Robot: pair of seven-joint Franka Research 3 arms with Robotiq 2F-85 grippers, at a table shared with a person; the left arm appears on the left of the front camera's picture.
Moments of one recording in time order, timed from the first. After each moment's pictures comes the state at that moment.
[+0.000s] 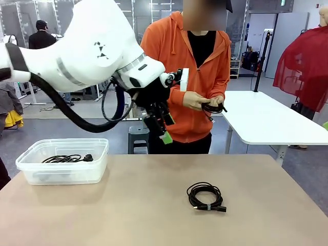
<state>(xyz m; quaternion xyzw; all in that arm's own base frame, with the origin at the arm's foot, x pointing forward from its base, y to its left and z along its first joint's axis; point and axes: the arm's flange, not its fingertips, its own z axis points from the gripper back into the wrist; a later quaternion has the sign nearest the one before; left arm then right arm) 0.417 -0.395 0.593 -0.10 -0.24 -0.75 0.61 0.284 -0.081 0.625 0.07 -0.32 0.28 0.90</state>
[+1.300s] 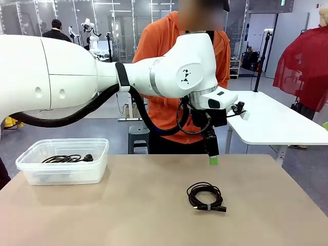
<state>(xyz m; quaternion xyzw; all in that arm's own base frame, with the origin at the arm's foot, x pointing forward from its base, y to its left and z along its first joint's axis) 0.457 -0.558 0.518 -0.08 -0.09 -0.73 0.68 0.284 -0.081 0.625 0.07 -0.32 0.28 0.90</state>
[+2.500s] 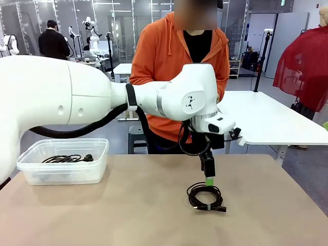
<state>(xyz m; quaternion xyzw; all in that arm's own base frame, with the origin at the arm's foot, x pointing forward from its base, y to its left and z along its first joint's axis) 0.467 -0.567 0.430 -0.08 -0.02 -0.73 0.68 0.284 -0.081 0.625 0.07 -0.32 0.28 0.90</state>
